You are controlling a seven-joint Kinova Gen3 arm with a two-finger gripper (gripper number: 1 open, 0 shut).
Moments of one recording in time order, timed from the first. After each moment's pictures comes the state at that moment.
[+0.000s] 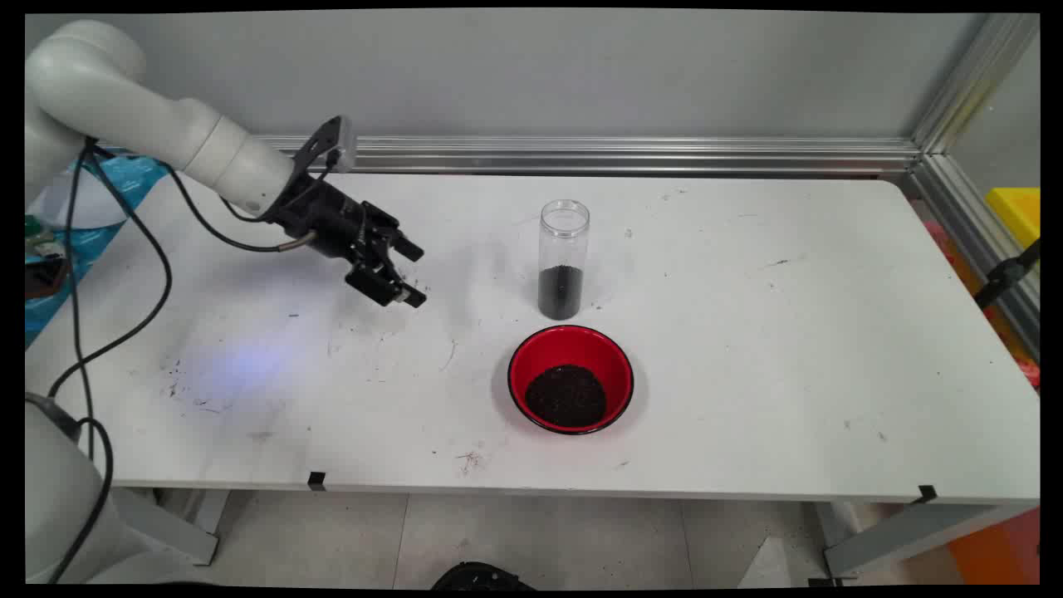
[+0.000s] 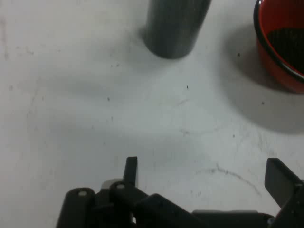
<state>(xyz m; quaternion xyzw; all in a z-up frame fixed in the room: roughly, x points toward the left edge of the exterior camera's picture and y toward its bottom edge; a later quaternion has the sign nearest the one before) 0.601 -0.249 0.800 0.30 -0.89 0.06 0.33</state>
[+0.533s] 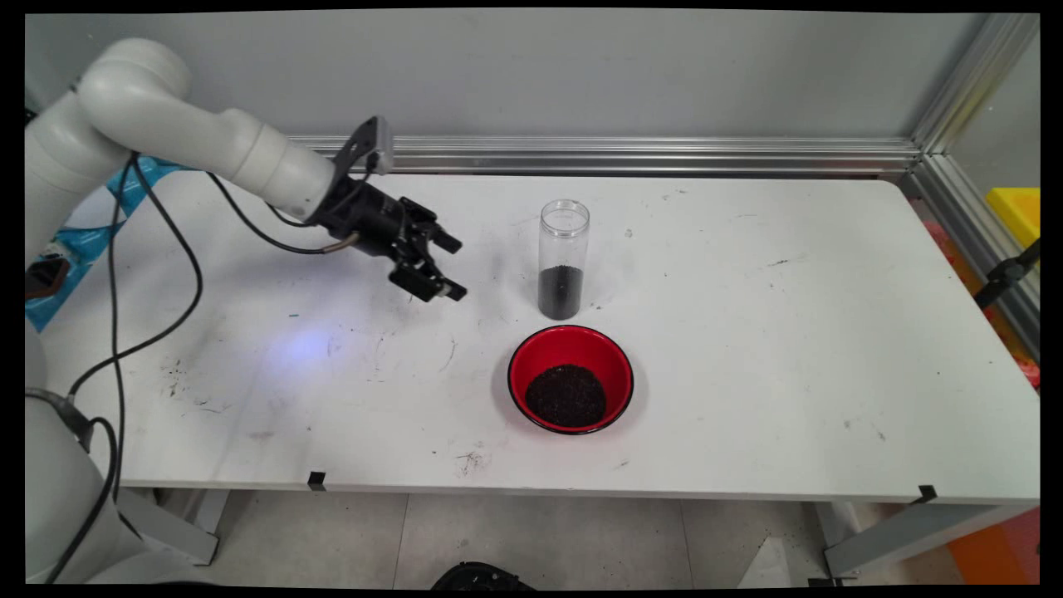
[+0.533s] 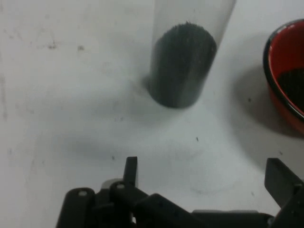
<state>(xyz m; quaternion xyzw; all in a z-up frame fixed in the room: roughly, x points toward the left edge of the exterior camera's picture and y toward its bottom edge) 0.568 -0.270 0.783 0.27 -0.89 0.09 0.37</state>
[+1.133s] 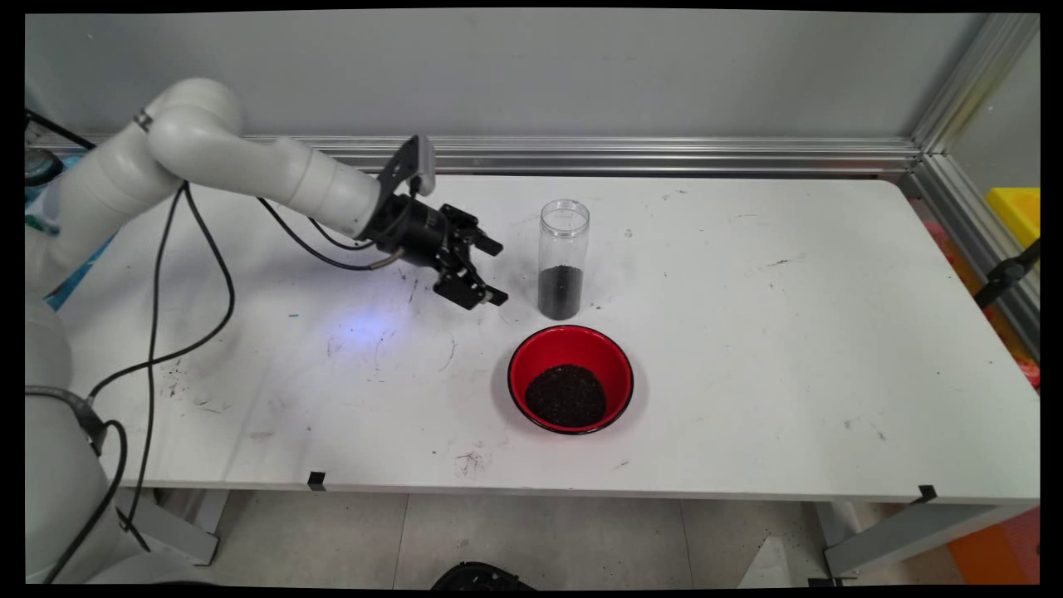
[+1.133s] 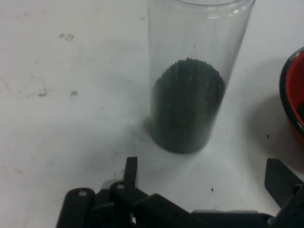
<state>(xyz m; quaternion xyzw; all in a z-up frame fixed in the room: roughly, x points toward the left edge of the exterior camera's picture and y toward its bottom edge) 0.534 -0.290 0.750 0.23 -0.88 0.12 0.40</state>
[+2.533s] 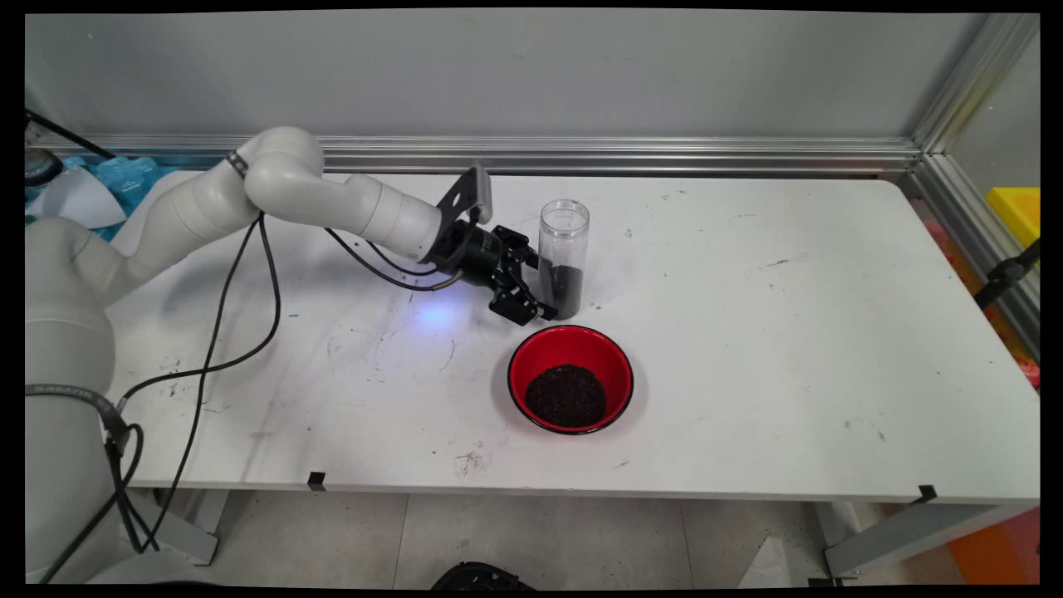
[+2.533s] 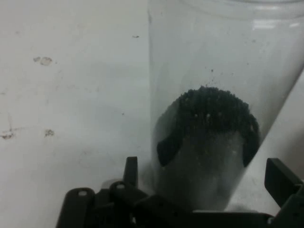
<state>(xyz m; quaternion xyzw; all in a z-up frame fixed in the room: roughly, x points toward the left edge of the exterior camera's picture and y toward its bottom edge) 0.489 -0.328 0.694 0.22 -0.87 0.12 0.43</state>
